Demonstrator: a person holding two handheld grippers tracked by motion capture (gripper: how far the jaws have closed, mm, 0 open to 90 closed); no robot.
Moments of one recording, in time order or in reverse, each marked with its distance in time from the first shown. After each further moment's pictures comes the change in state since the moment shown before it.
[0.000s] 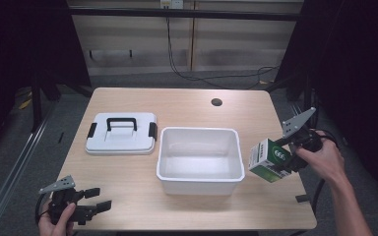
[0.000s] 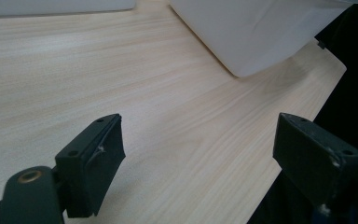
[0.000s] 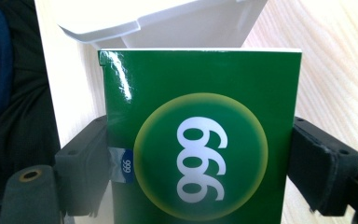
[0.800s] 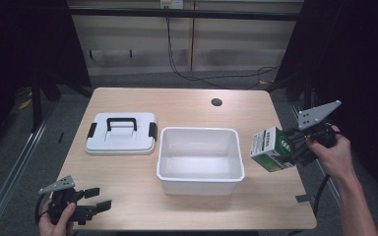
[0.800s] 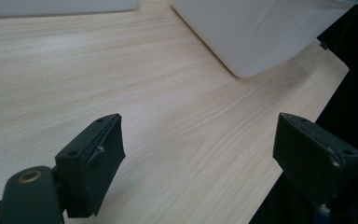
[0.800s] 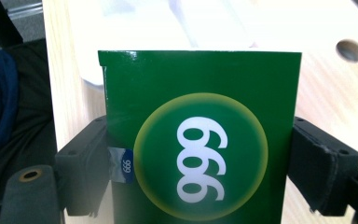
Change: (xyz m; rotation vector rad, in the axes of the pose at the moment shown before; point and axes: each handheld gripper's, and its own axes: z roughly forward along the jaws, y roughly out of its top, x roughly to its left) left arm 0.000 0.000 0.000 -0.003 0.001 -0.007; right arm 0.006 0.003 -0.035 -0.198 -0.063 -0.032
